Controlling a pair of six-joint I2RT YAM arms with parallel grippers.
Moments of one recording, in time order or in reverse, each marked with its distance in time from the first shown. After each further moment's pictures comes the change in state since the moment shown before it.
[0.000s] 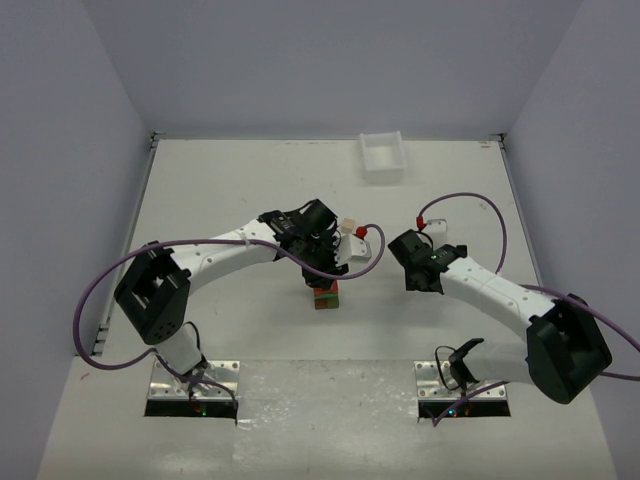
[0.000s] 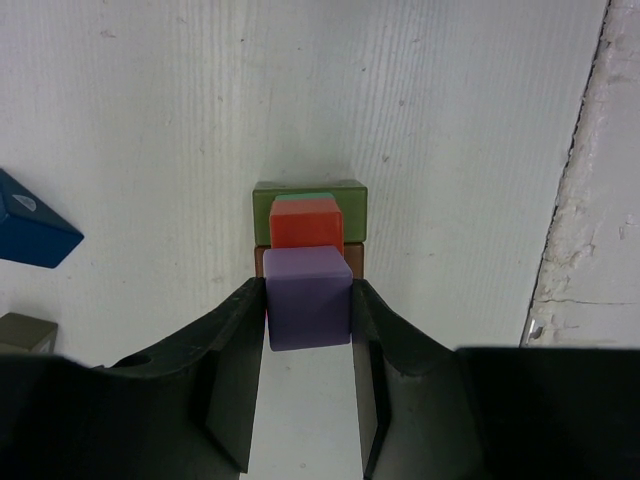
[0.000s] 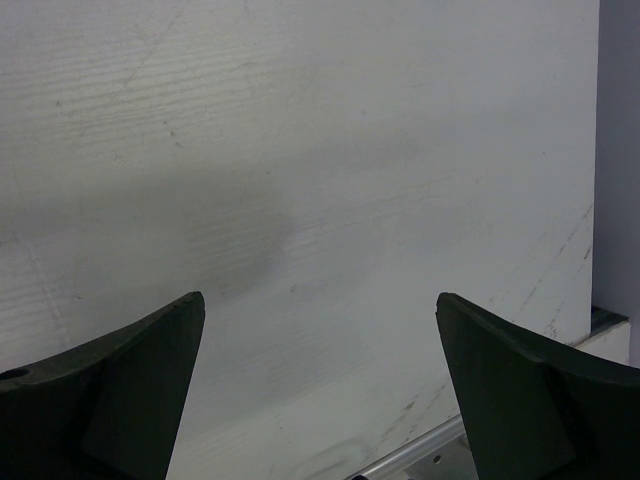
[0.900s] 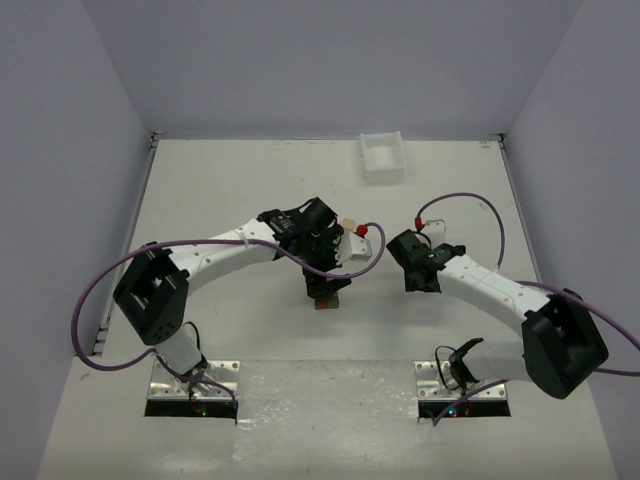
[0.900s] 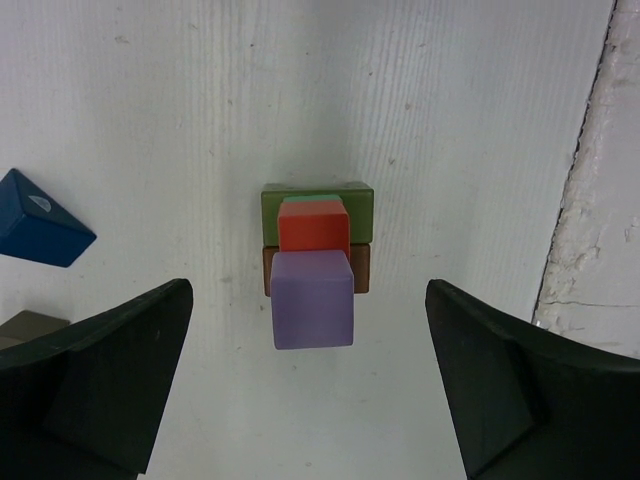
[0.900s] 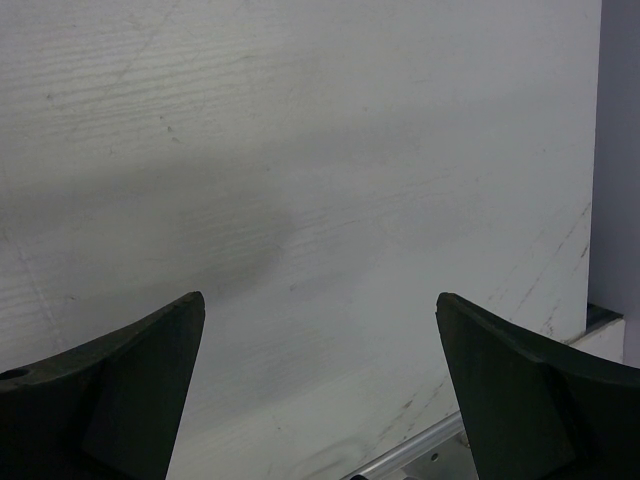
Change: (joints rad) left arm 0.000 -0.004 0.008 0.000 -0.009 0.004; right arm 0.000 0.028 0.004 -0.001 0.000 0.000
